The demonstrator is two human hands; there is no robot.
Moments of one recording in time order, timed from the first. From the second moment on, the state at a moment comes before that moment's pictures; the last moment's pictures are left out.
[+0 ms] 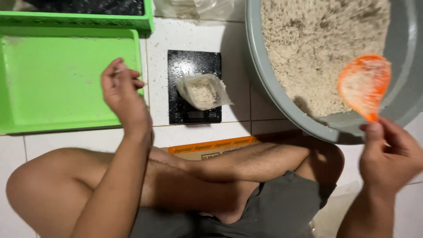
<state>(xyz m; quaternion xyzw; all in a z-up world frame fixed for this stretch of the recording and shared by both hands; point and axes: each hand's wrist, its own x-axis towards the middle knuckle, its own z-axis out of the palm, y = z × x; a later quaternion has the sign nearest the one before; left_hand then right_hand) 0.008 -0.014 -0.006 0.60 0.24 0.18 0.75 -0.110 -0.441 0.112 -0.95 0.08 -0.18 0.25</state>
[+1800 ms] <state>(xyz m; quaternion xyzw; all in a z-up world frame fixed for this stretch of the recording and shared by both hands) 0.018 -0.017 -0.061 0.54 0.30 0.14 0.77 -0.042 -0.285 0.130 -0.93 -0.16 -0.15 0.29</state>
